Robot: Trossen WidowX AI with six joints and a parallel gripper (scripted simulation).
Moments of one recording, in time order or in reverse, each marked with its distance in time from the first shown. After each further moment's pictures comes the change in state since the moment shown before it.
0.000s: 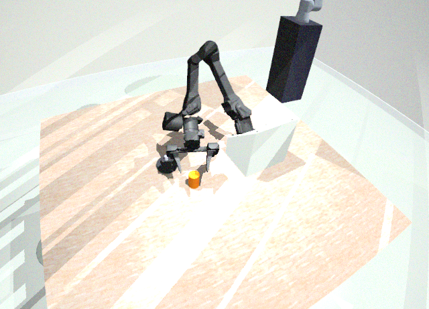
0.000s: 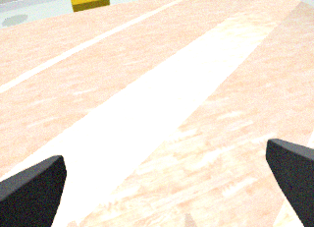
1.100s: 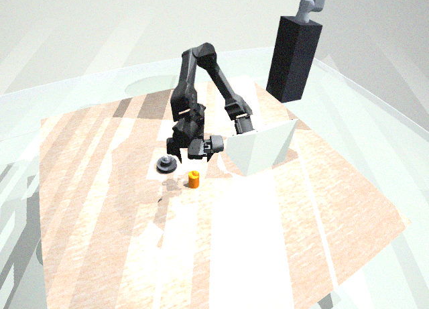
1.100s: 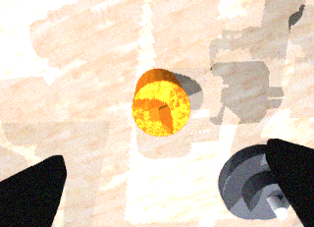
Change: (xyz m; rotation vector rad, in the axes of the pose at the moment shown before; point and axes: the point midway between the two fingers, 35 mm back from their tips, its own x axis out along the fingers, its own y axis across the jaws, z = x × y) arm -0.020 0.003 0.031 0.007 1.123 0.012
